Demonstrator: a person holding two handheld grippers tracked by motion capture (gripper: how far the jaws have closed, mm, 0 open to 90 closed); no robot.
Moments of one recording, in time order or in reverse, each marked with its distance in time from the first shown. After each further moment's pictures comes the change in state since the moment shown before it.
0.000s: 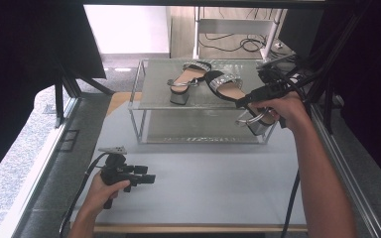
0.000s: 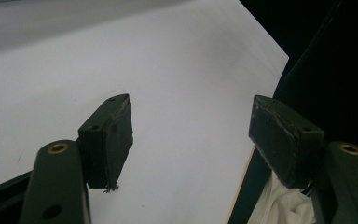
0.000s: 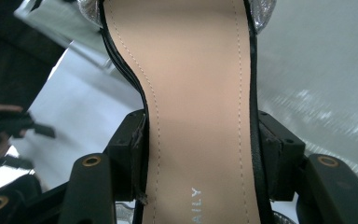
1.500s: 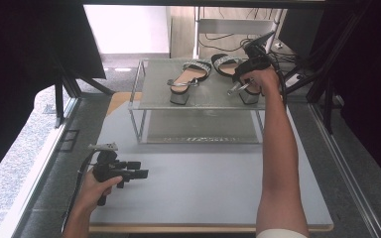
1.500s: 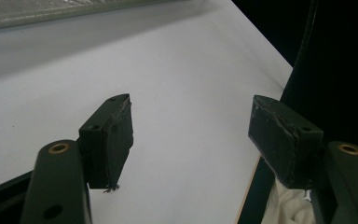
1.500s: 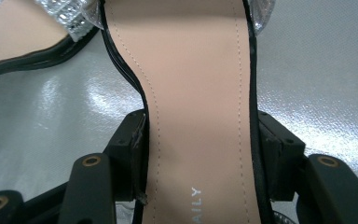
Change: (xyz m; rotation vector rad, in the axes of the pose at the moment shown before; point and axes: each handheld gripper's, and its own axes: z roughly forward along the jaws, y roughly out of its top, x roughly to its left) left arm 0.010 0.001 -0.018 -0.044 0.021 -0.002; right arm -0.055 0.098 0.062 0.018 -0.267 0.130
